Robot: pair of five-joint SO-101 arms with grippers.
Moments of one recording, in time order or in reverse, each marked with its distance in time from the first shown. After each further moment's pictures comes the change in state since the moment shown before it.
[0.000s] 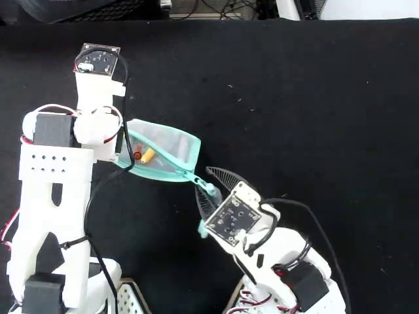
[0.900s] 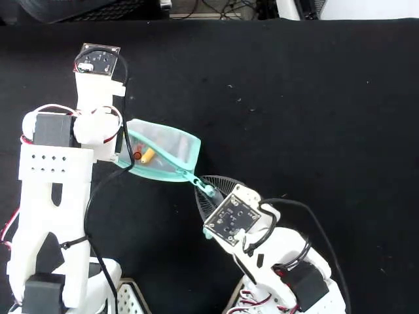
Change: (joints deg) left arm 0.0 0.0 0.0 0.0 0.0; right arm 0.0 0.0 0.0 0.0 0.0
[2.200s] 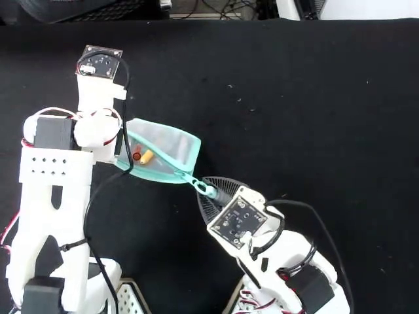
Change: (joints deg) left arm -0.2 -0.3 3.3 -3.1 -2.4; right arm -0.1 0.0 -3.3 2.5 -1.6
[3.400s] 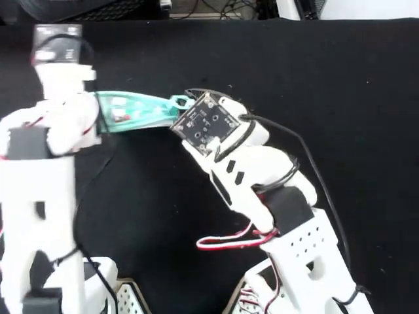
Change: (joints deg) left arm -8.1 -7.6 -4.7 -7.1 3.8; right arm 4.7 52.0 -36.5 -24.9 6.7
